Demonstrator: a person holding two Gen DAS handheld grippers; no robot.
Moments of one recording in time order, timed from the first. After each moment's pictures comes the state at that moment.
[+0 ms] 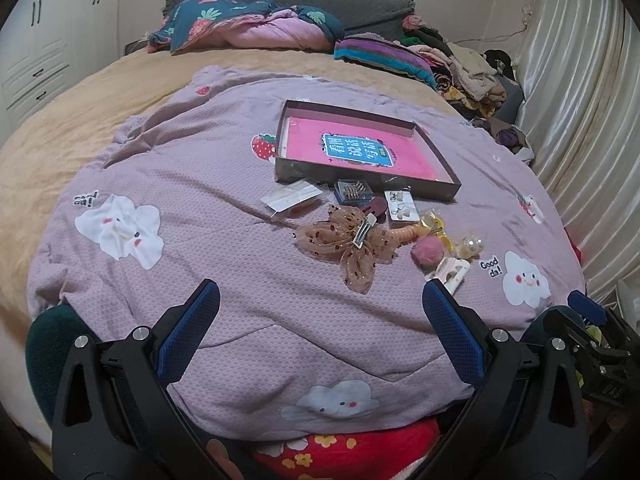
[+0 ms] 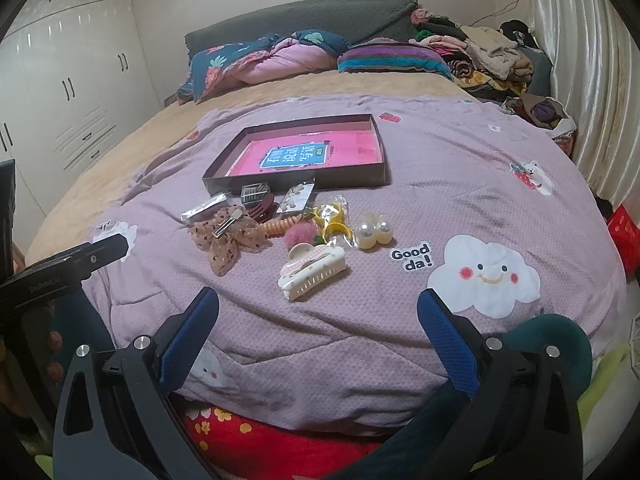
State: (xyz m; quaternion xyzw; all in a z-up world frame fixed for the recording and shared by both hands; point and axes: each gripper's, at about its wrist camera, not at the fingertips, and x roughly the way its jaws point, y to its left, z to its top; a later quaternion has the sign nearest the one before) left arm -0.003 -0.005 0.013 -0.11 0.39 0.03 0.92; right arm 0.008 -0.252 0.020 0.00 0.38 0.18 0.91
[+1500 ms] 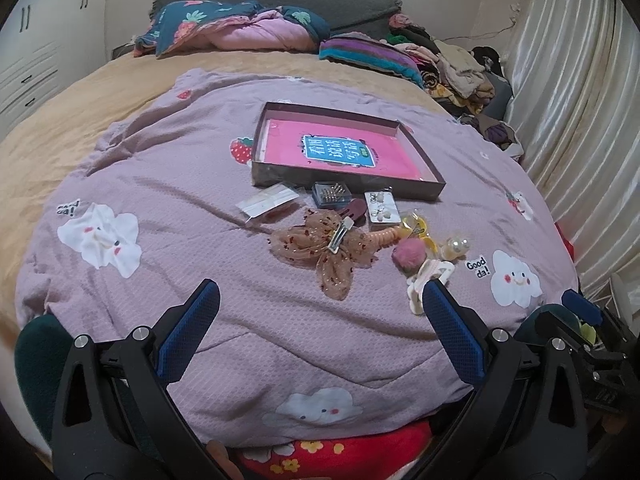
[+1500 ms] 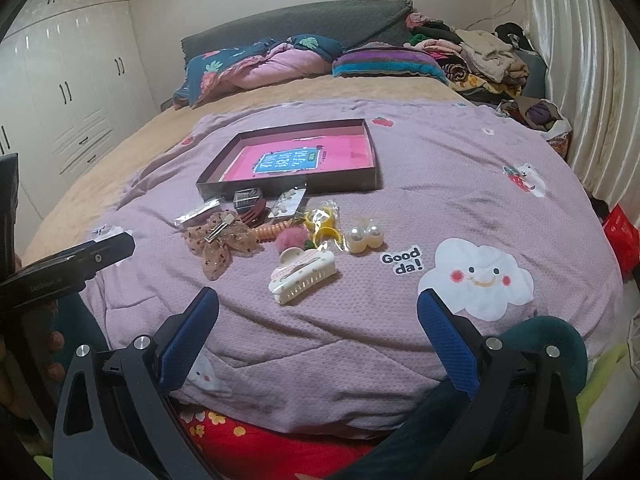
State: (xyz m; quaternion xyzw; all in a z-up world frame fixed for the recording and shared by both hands) left arm 0.009 -0.020 0.010 -0.11 0.38 0.01 0.92; right arm 0.011 -0.262 0.021 0.01 0.37 0.17 0.91
